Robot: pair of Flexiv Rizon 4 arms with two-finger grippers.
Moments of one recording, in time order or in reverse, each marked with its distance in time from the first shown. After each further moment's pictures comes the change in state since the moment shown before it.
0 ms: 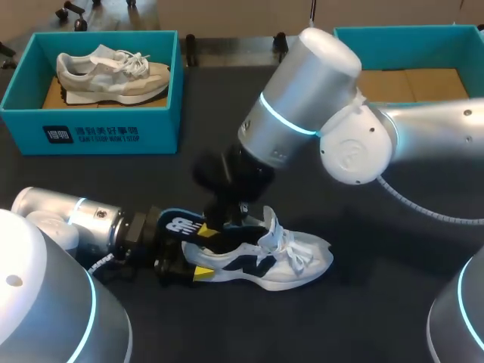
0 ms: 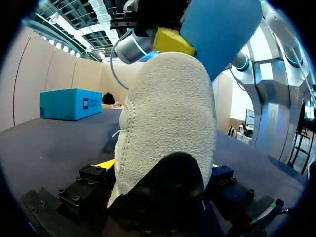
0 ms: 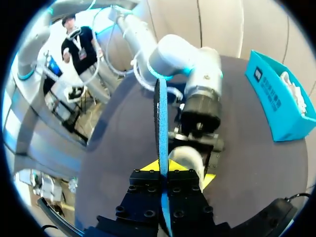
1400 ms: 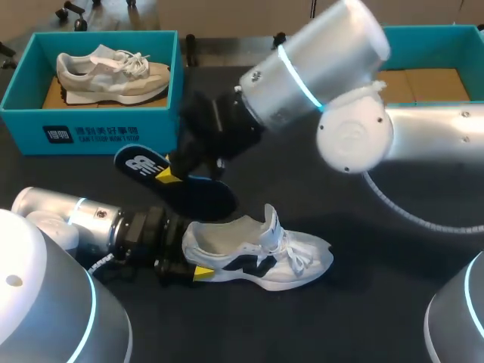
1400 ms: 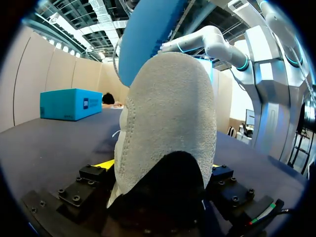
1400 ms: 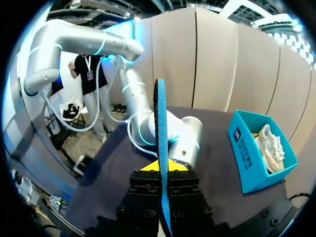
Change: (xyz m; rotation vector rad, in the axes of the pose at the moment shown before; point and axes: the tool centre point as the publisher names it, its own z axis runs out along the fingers) left arm 0.000 0.000 0.000 0.000 0.000 0.000; right arm -0.016 0.110 -0.071 -0.341 -0.112 -0.108
